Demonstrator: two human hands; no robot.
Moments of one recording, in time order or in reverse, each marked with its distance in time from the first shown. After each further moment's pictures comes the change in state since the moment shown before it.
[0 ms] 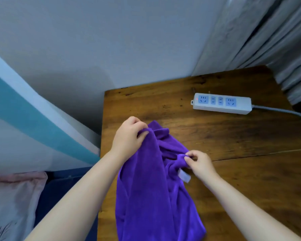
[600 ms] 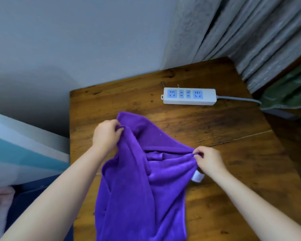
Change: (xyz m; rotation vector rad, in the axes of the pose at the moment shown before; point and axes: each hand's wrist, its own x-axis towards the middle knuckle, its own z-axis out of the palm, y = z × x) left_hand 0.031 0.008 0.038 0.172 -0.184 -0.259; right_hand -0.016 0.024 -0.088 -0.393 0.095 0.117
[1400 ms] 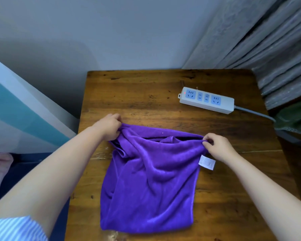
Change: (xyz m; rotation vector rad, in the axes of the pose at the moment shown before) left_hand 0.015 -0.059 0.011 0.349 -0.463 0.221; right_hand 0.044 -0.019 -0.023 -0.189 -0.153 -0.124
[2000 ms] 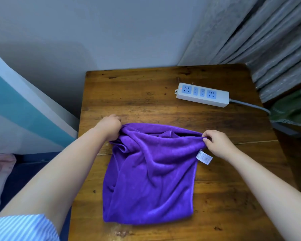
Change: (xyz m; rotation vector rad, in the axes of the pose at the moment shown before) left_hand -0.009 0.016 0.005 0.208 0.015 0.024; right_hand -0.016 0.006 0.000 -0.074 0.020 -0.092
